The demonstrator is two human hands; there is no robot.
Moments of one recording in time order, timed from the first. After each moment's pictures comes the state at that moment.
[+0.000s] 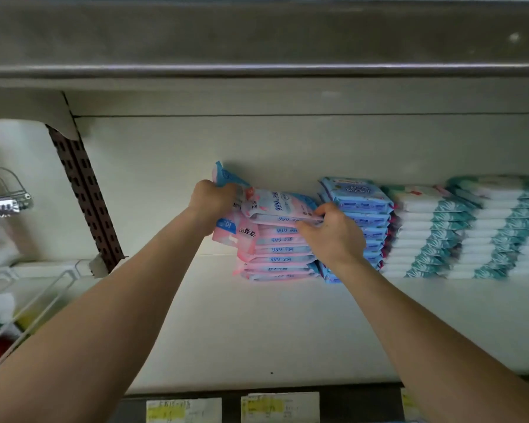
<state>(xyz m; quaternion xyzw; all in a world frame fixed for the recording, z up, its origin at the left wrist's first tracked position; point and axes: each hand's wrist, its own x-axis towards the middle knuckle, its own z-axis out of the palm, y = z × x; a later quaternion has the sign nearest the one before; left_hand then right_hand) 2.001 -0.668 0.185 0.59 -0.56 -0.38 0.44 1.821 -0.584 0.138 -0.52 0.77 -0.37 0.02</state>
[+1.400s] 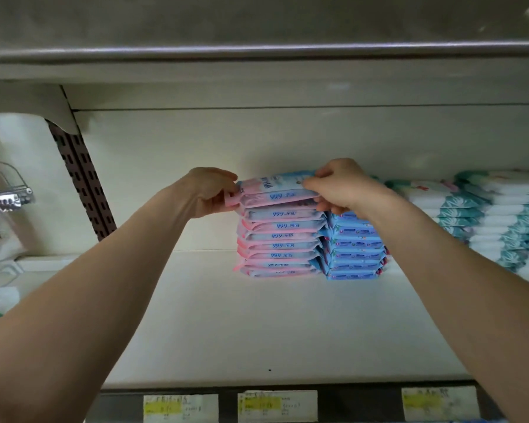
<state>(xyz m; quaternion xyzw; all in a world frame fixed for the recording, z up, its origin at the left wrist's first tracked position) 2.006 -0.664 0.209 0.50 -0.51 -0.58 0.39 1.800 -0.603 0.209 -0.56 0.70 -0.38 0.23</state>
